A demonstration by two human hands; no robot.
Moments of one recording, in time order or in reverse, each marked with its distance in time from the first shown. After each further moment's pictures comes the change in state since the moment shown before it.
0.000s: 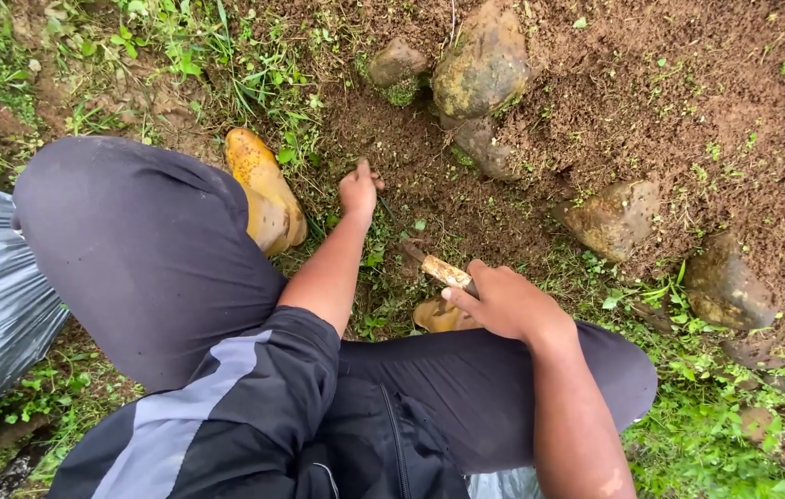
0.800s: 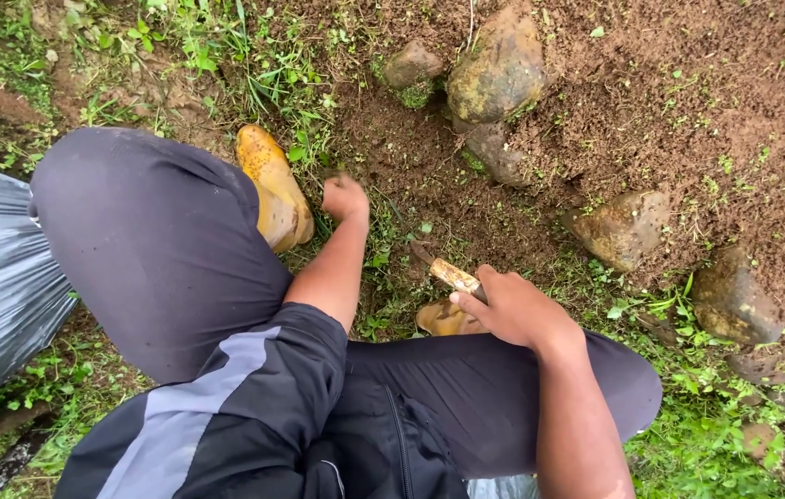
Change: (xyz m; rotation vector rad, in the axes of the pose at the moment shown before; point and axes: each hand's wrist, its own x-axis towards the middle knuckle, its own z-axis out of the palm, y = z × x) left_hand 0.047 -0.039 -0.004 0.117 0.521 -0.126; right_hand -0.001 0.002 0.003 -0.016 0.009 -0.007
